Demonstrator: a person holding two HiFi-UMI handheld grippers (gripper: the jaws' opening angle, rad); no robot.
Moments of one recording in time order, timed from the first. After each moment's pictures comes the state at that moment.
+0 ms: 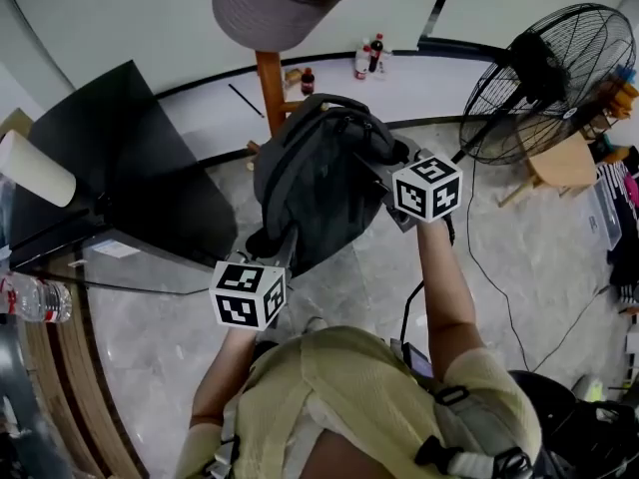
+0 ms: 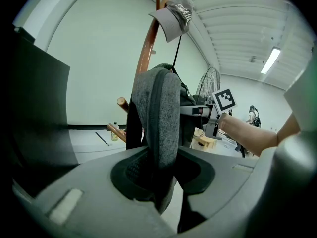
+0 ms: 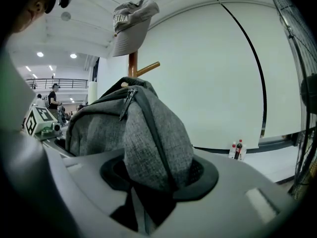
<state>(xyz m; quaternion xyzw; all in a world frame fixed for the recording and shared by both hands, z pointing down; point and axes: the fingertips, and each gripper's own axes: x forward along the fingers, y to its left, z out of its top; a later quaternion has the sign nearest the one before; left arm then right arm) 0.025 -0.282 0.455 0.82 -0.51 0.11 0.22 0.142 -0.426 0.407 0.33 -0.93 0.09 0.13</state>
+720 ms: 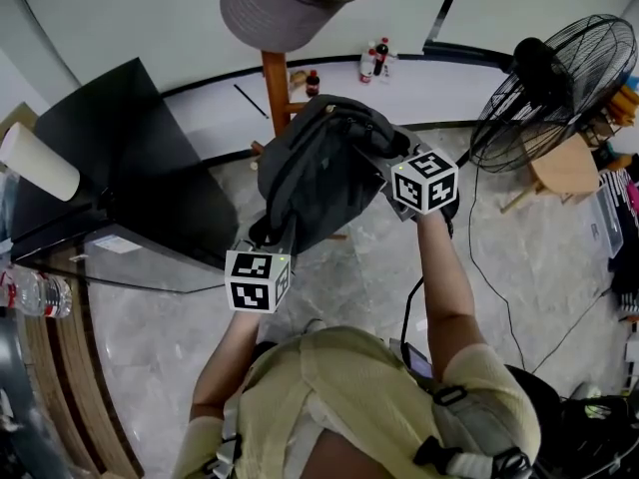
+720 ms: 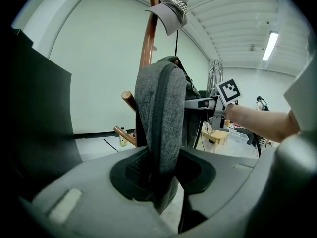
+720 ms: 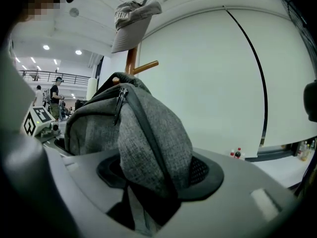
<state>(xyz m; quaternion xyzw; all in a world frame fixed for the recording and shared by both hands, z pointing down) 0.013 -0.307 0.479 0.81 -0.55 0.13 0.17 0.142 -0.451 0.413 0.33 -0.93 0.05 0.12</state>
